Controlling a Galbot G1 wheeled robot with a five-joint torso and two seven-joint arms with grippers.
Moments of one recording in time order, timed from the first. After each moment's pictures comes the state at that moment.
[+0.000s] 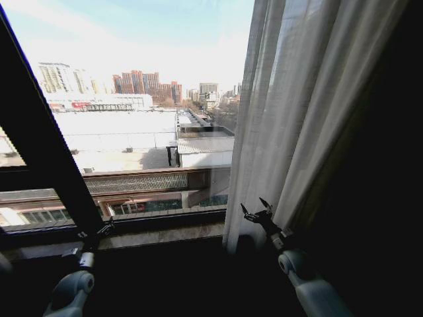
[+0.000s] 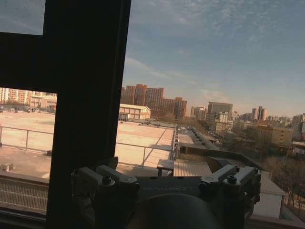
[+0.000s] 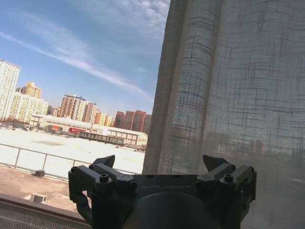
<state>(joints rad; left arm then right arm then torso) 1.27 -1.13 -0.80 -1.60 -0.55 -0.08 -0.02 -1.12 1.10 0.43 1.70 0.33 0.17 -0.14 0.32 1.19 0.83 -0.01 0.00</state>
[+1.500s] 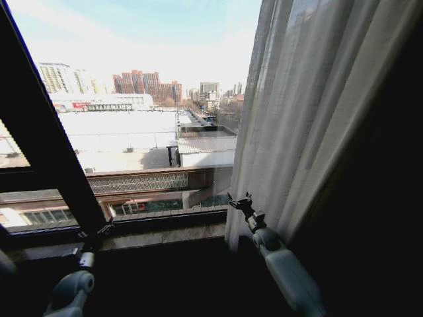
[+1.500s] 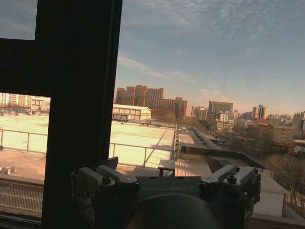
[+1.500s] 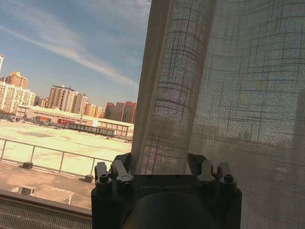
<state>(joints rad) 1.27 -1.13 -0.80 -1.60 -0.55 -0.08 -0.02 -0.81 1.19 0.24 1.40 0.25 0.14 -0.03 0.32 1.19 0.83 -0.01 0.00</state>
